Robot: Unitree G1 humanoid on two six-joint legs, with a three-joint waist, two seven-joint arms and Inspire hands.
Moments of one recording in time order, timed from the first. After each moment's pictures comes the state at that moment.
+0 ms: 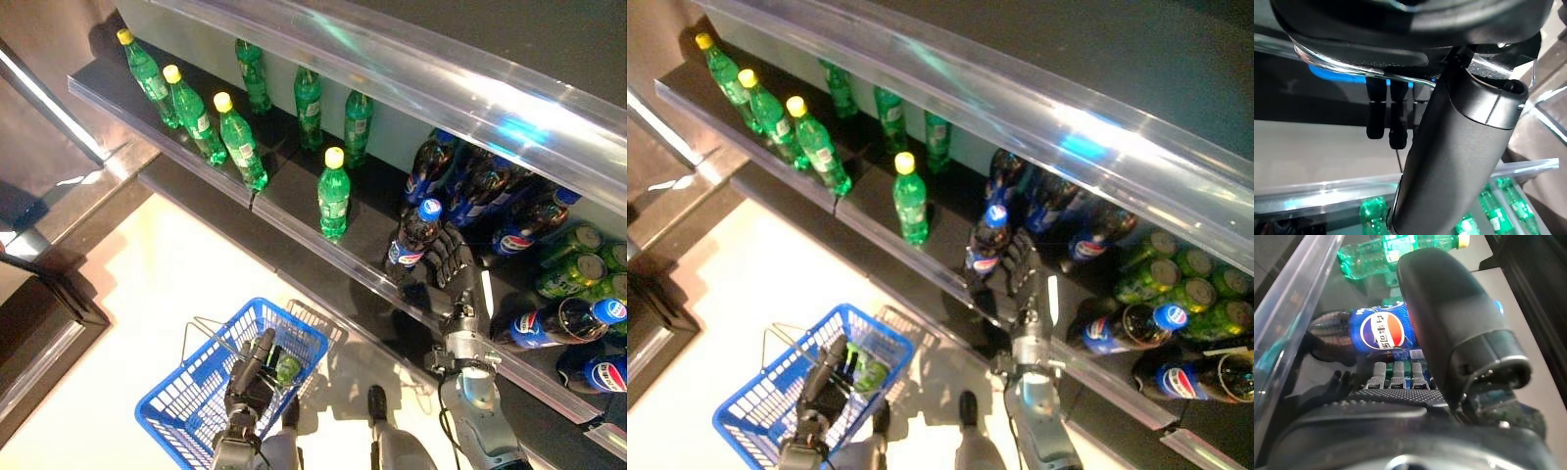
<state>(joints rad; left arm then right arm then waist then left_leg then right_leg) 0.17 0.12 -0.22 0.51 -1.48 -0.23 -0.32 0.05 -0.28 0.21 0.07 0.31 -0.41 -0.33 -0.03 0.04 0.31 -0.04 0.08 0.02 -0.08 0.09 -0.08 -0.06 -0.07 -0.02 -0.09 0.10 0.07</state>
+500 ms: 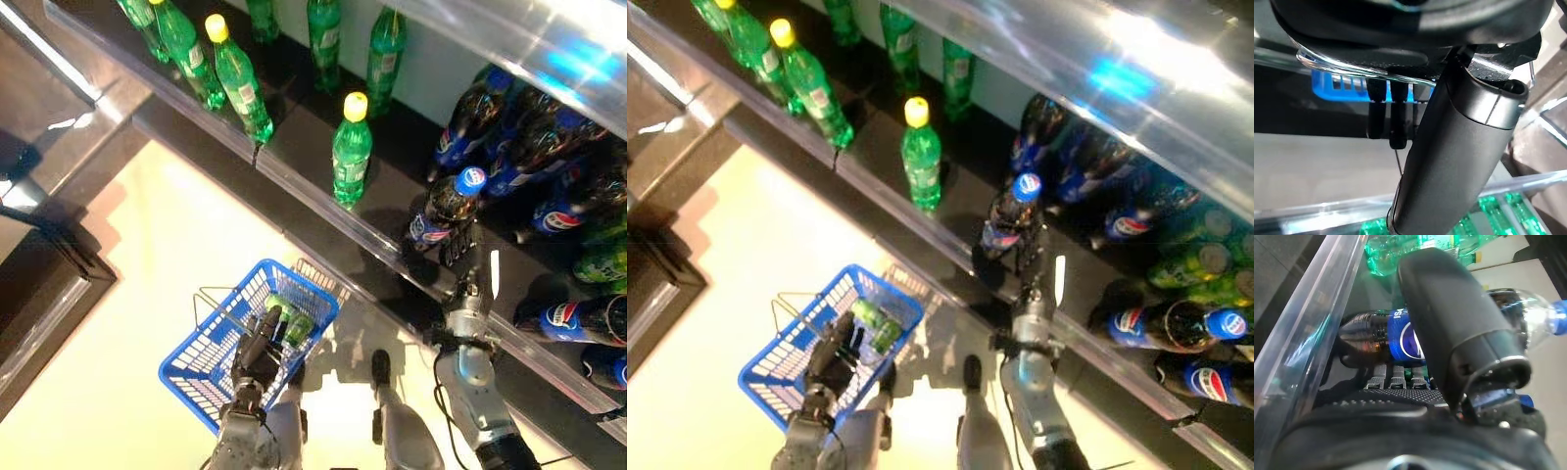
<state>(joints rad) 0.06 0.12 -0.24 0.51 -1.48 -0.25 -0.32 -0.09 -0.27 0.20 0.11 0.29 -0.43 -0.43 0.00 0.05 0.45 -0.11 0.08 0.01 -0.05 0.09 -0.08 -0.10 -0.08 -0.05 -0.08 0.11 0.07</state>
